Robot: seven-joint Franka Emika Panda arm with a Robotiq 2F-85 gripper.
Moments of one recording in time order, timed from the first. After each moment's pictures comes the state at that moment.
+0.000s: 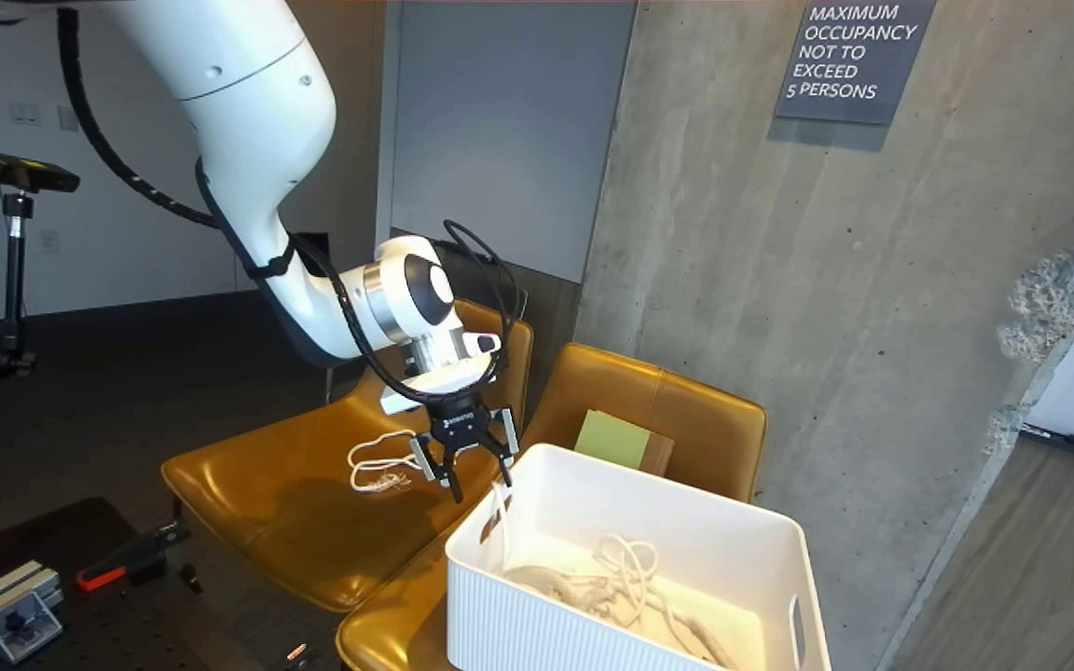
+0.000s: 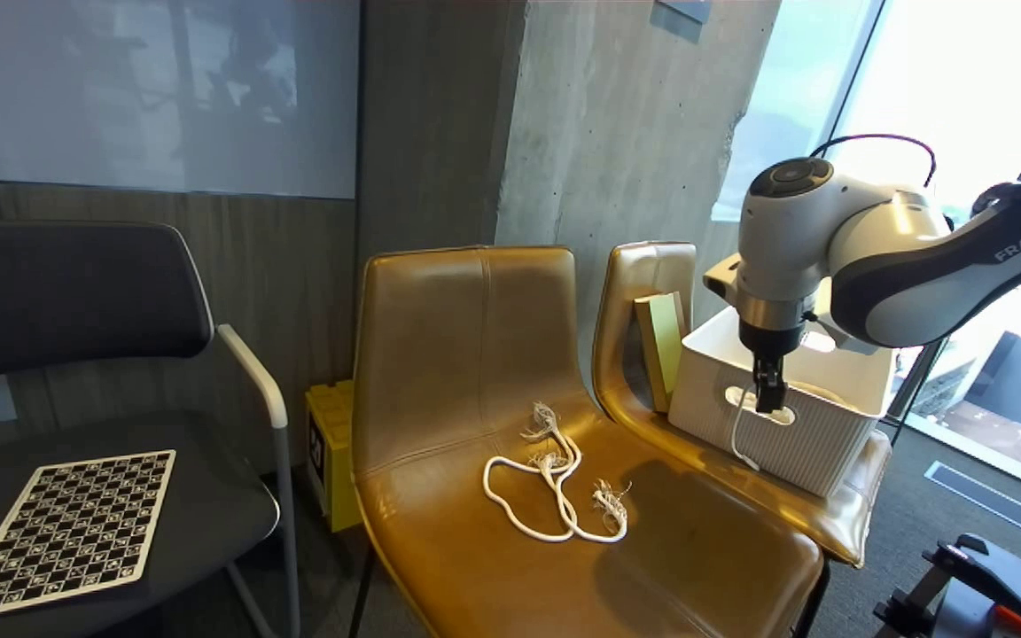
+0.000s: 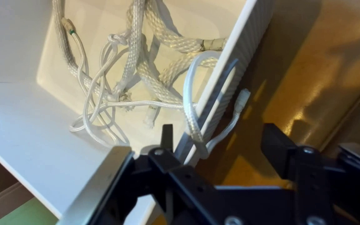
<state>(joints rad) 0.04 0.53 -0.11 -1.95 -0.80 2.38 -0.06</state>
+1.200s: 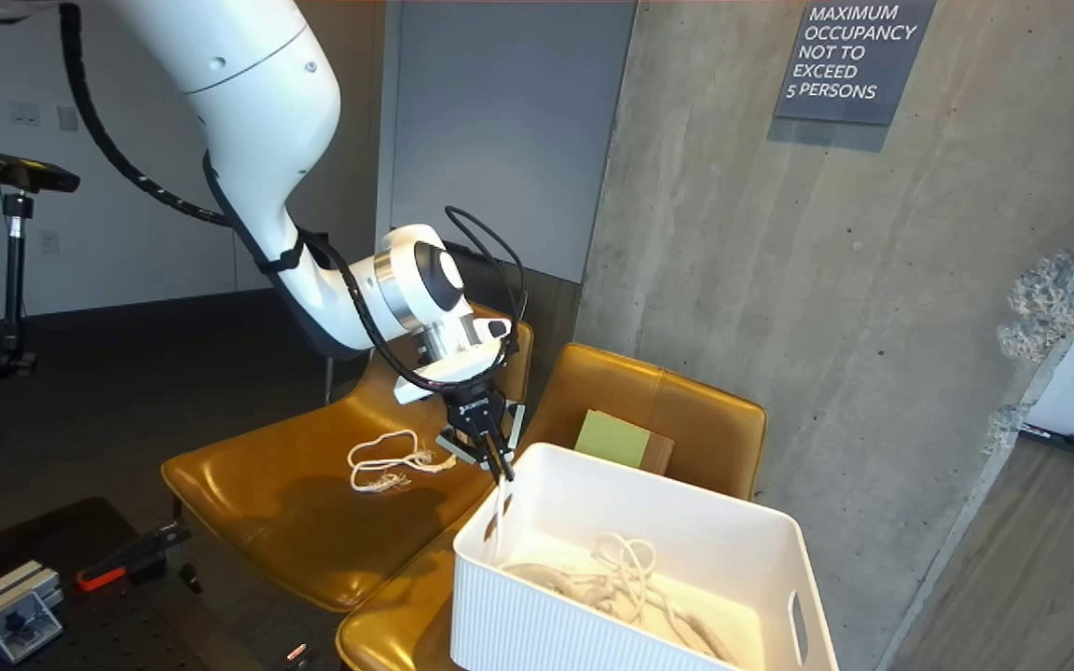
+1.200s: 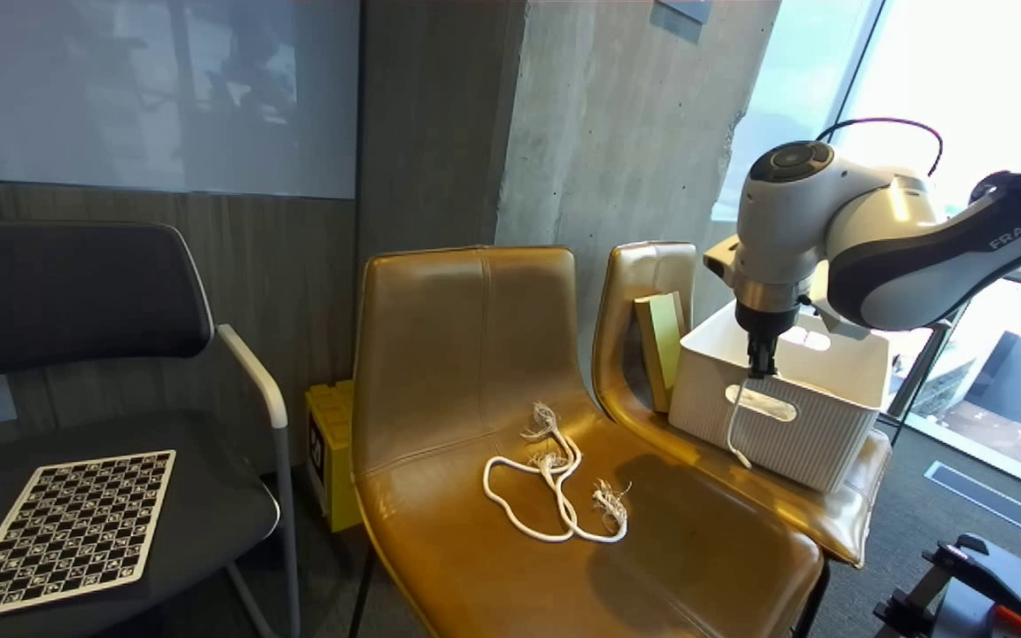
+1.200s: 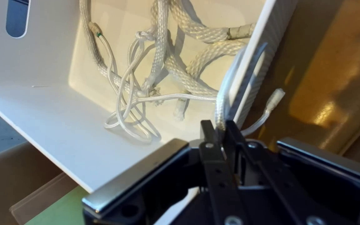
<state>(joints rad) 0.04 0.53 -0.12 -1.91 -0.85 2.38 0.00</state>
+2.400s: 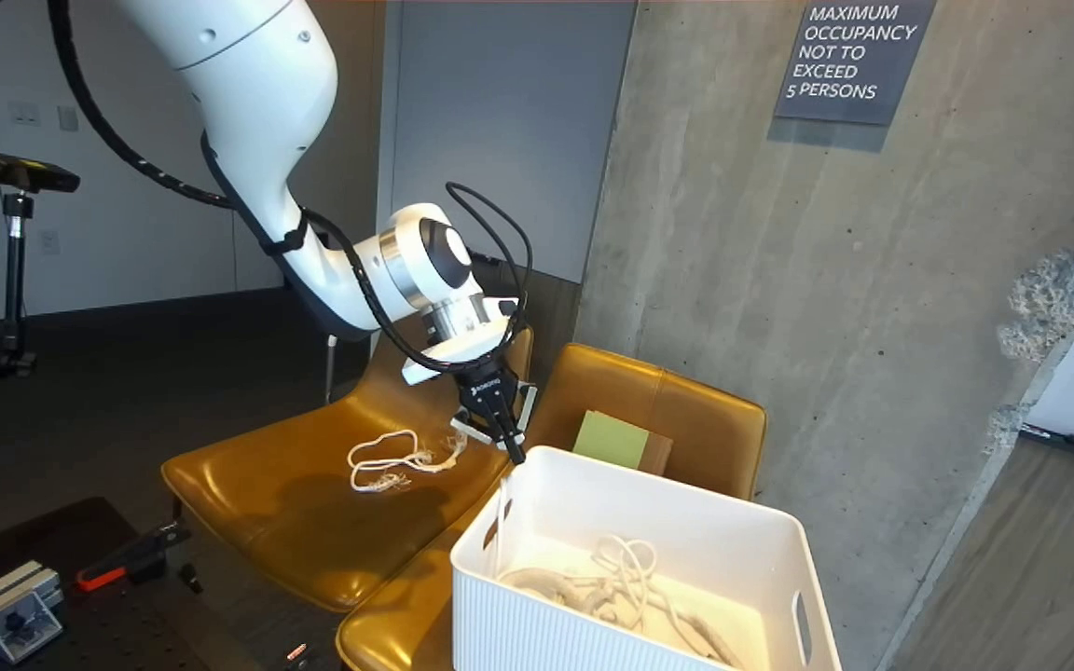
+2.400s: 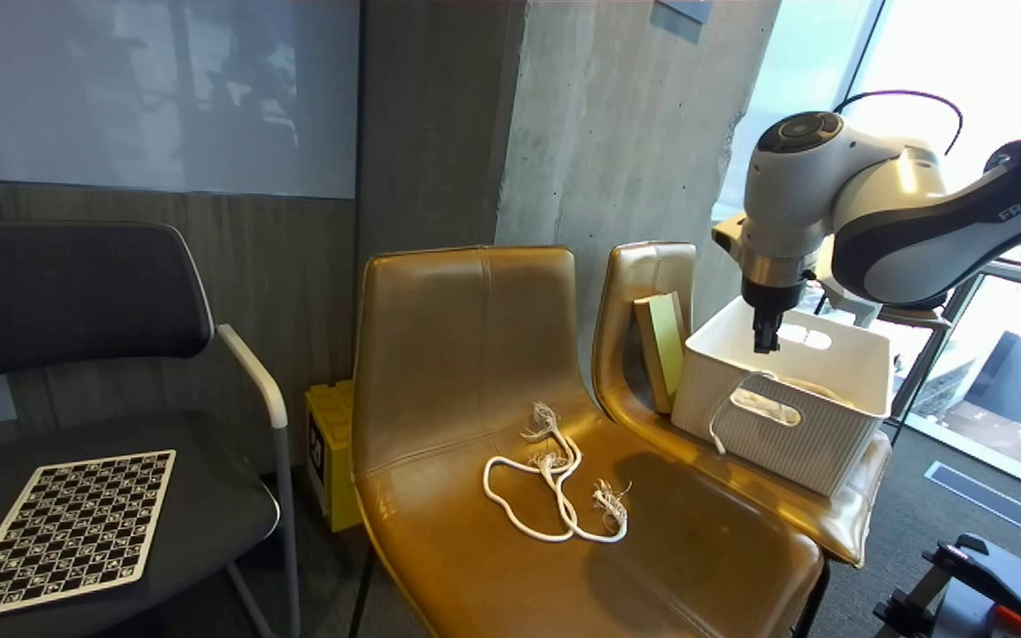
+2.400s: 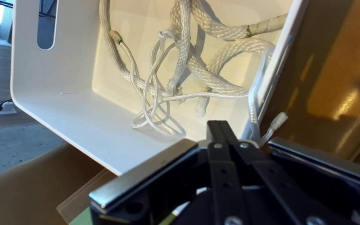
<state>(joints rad) 0.03 0.49 -0.12 -1.89 -0.85 2.35 0.03</state>
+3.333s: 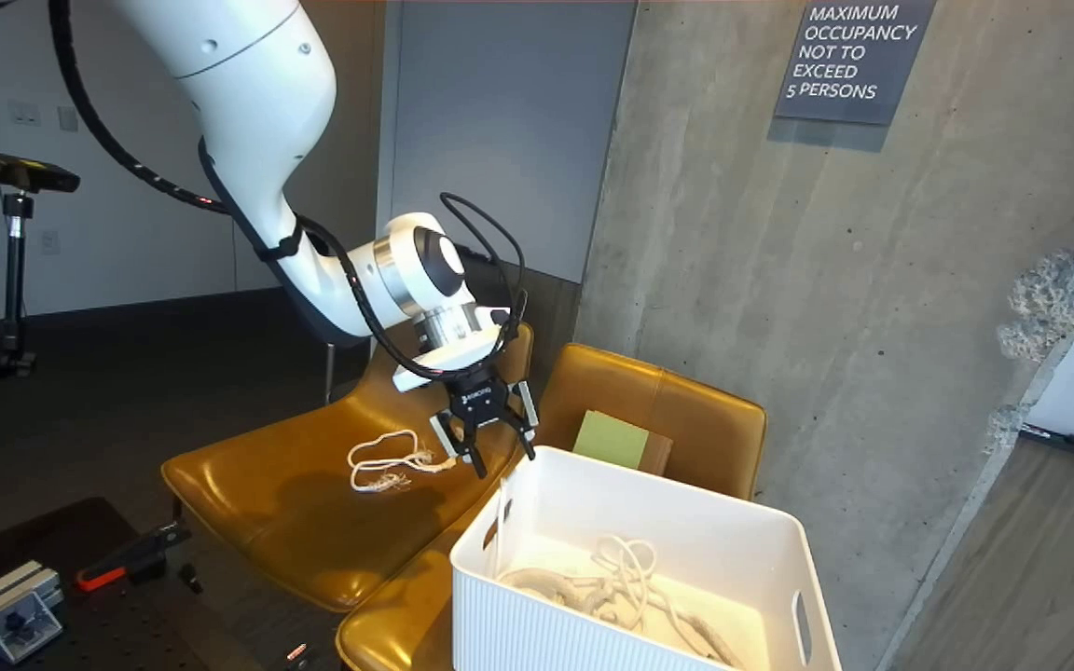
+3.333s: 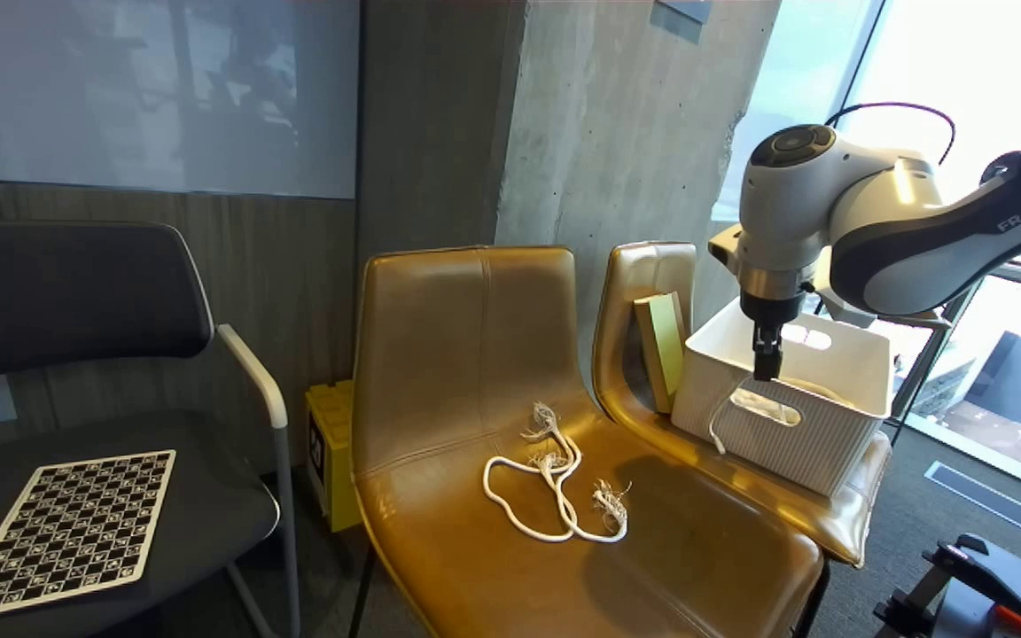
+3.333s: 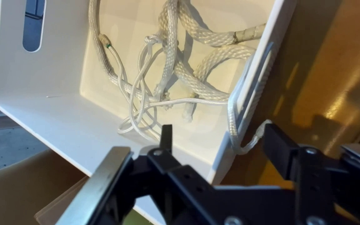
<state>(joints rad) 0.03 0.50 -0.10 -1.91 -0.85 2.33 0.03</state>
